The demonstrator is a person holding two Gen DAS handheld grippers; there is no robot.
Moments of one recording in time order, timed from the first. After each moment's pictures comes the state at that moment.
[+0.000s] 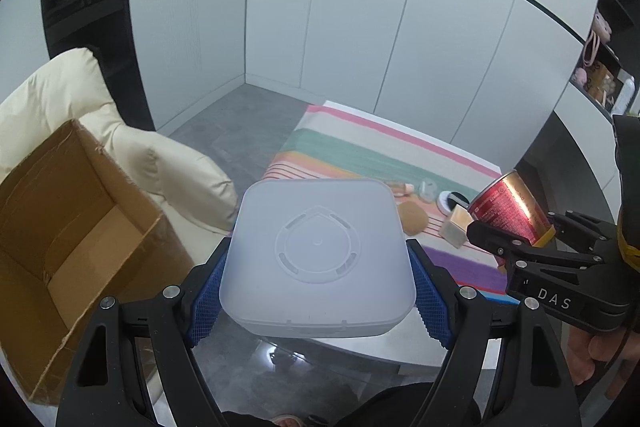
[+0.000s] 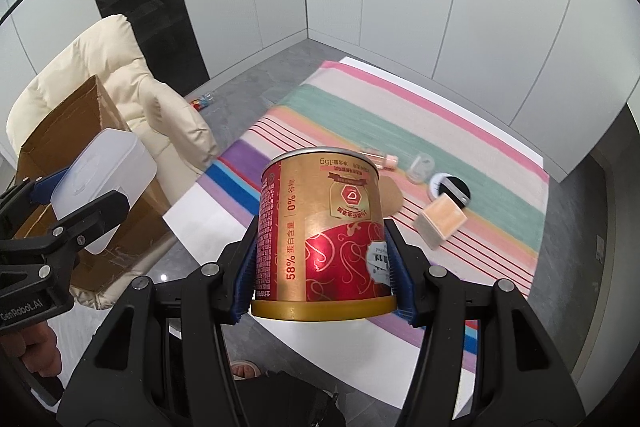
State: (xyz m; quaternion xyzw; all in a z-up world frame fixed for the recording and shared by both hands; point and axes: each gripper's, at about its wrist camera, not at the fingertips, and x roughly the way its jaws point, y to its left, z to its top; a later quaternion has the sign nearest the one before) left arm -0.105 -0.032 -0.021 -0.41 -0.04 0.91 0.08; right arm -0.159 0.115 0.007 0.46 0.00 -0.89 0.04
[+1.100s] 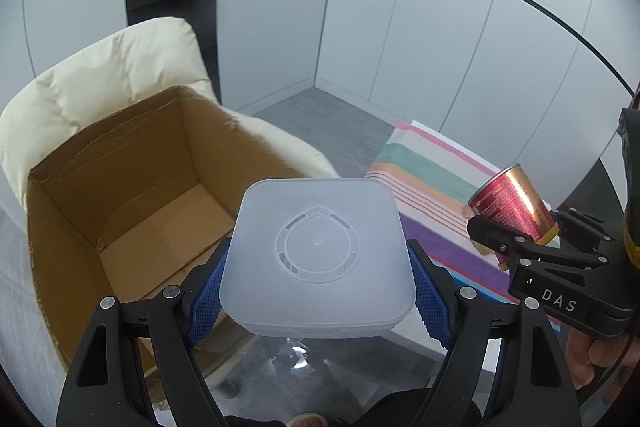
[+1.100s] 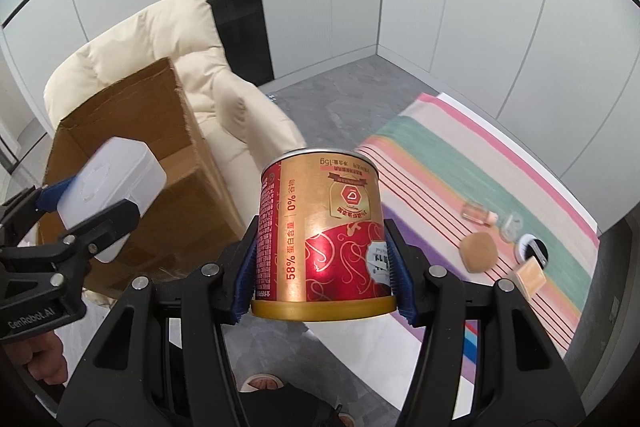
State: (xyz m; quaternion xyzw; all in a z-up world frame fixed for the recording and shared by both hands) left arm -0.076 -0.145 -0.019 -0.40 -0.08 0.91 -0.03; right arm -0.187 -0.018 0.016 0.44 0.05 -0.89 0.14
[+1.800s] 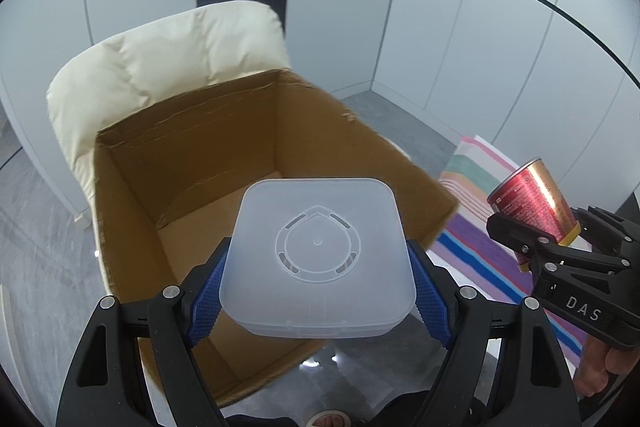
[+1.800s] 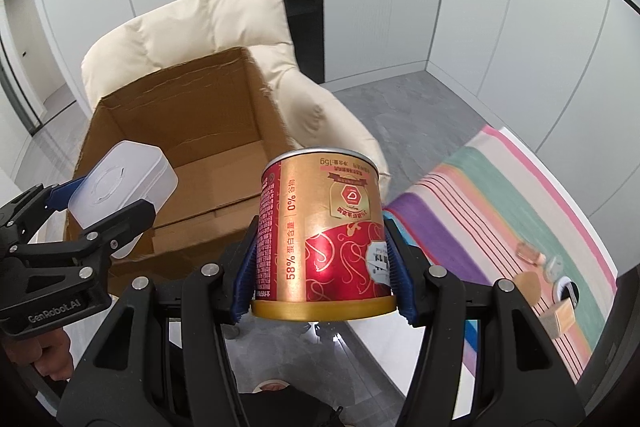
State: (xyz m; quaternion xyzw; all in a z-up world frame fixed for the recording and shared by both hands) left arm -0.048 -0.228 -0.021 -0.40 -0.11 0.90 -0.12; right arm -0.182 -0.110 0.017 0.42 0.09 -0.88 0.21
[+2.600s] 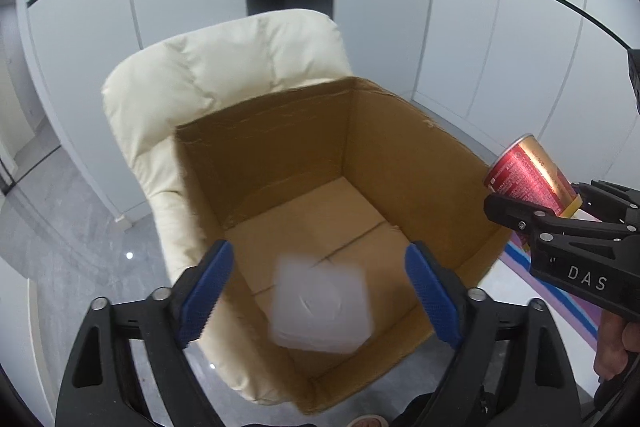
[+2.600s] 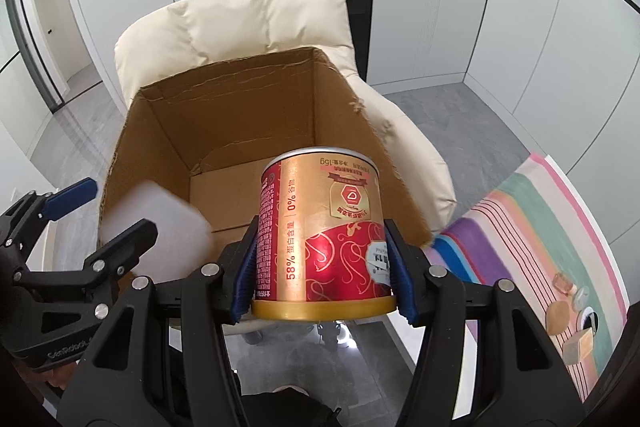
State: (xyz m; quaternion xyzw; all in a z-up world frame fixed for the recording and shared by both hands) left arm -0.008 -0.283 -0.019 -0.38 -0.08 0.90 -0.19; right arm -0.182 -0.193 0.012 0.42 0.11 -0.86 0.26
